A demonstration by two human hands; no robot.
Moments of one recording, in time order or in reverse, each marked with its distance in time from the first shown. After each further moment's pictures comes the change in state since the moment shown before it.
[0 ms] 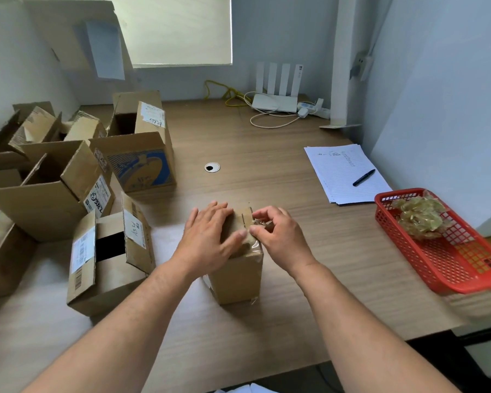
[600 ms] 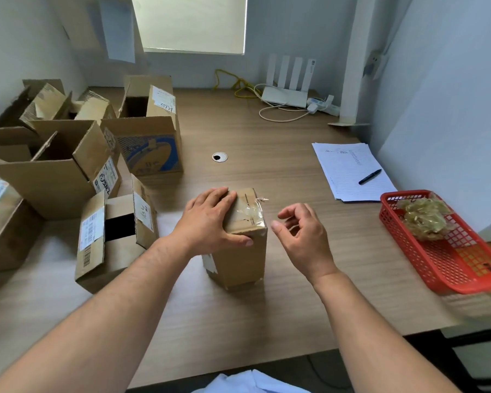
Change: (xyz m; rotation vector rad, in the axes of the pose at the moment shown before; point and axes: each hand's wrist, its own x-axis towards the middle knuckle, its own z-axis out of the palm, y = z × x) left_hand 0.003 -0.015 -0.014 0.192 -0.123 -0.029; right_hand -0.023 0.016 -0.005 -0.042 0.229 -0.165
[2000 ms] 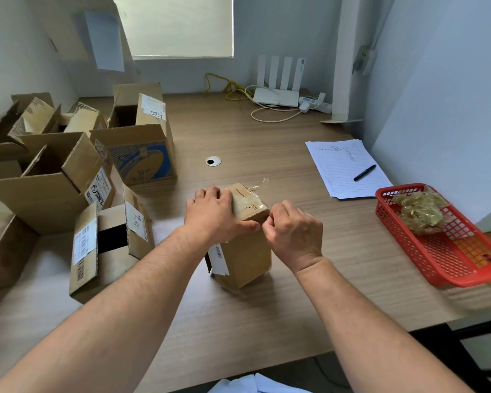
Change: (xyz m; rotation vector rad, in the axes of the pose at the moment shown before) left_hand 0.027 0.035 -0.012 0.137 0.006 -0.186; right_hand 0.019 0.005 0.016 -0.672 0.350 -0.401
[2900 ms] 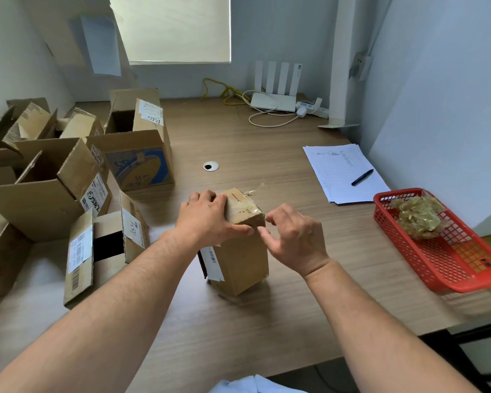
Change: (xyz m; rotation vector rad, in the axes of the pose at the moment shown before) left_hand 0.006 -0.011 -0.006 -0.016 -0.019 0.040; right_hand 0.001 0.018 0.004 0.243 -0.068 -0.133
